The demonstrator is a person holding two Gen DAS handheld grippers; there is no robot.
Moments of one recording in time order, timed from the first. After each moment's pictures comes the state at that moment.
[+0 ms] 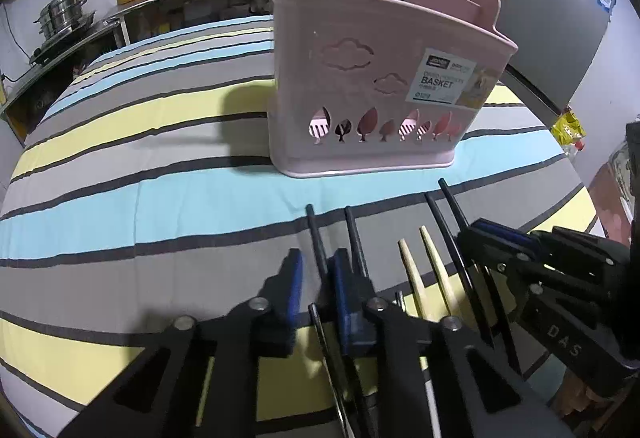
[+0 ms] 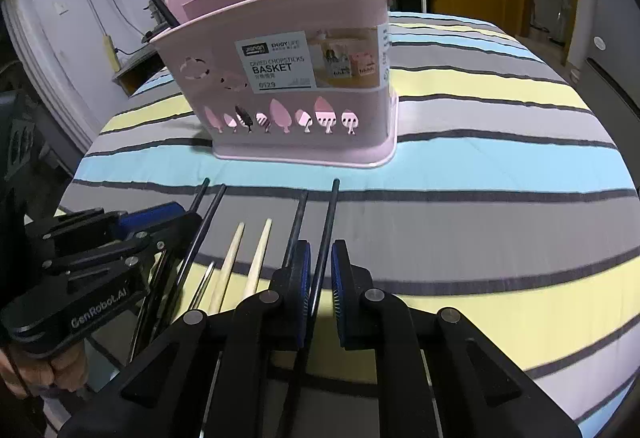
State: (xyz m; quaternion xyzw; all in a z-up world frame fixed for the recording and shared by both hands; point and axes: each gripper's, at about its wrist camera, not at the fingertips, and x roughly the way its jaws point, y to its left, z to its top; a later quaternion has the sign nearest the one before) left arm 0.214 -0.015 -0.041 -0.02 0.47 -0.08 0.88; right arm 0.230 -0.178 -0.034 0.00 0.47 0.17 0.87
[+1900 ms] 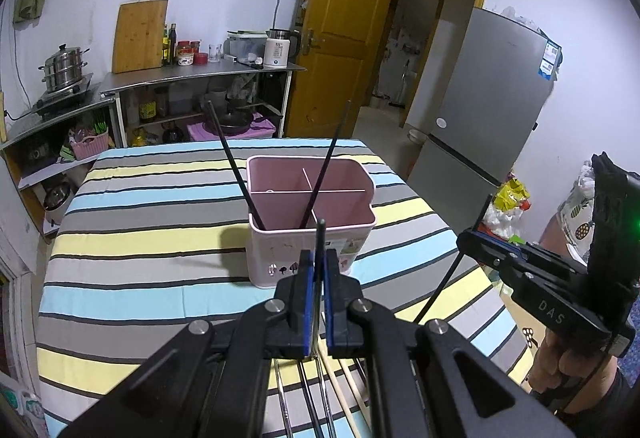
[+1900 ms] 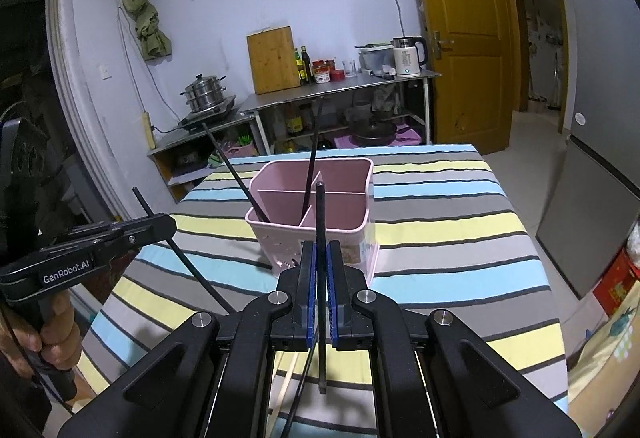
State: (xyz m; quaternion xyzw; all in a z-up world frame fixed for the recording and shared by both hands) left arm 0.164 -0.002 0.121 -0.06 0.34 -0.14 0.93; right arm 0.173 -0.221 0.126 0.03 0.31 0.20 0.93
